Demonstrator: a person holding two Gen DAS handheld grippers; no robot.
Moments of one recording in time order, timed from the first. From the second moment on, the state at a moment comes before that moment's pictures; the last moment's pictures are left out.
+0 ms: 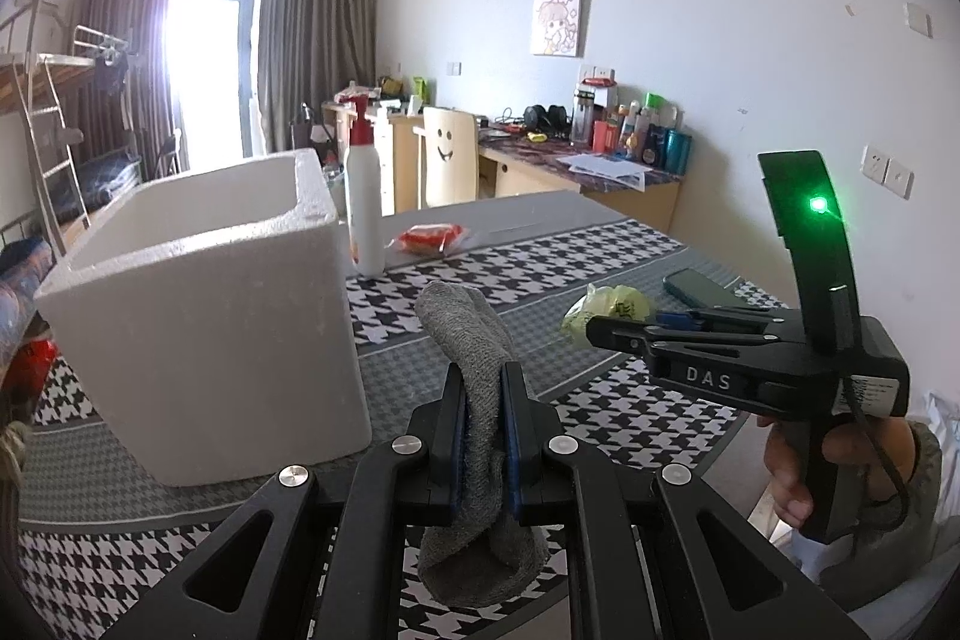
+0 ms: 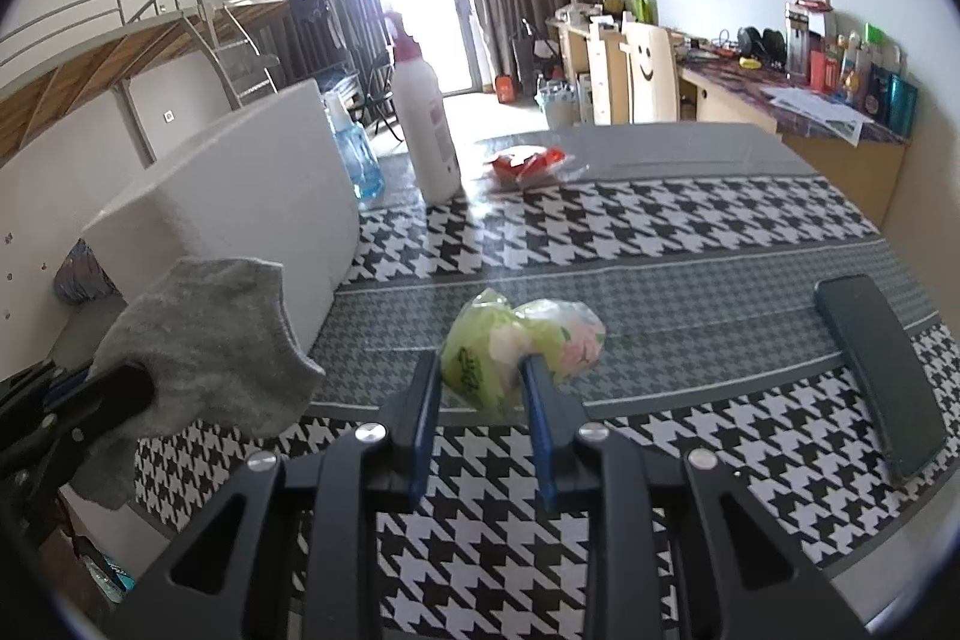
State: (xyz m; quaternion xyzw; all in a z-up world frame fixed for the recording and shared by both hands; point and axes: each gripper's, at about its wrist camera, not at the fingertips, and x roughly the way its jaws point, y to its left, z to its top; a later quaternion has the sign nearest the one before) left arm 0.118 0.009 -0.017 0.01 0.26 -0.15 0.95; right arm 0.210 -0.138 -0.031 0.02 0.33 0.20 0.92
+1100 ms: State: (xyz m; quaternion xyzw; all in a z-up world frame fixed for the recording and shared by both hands) left arm 0.124 -0.001 0.022 0.02 0.21 -0.16 0.96; right arm 0.183 -0.150 0.011 0.02 0.26 0.21 0.94
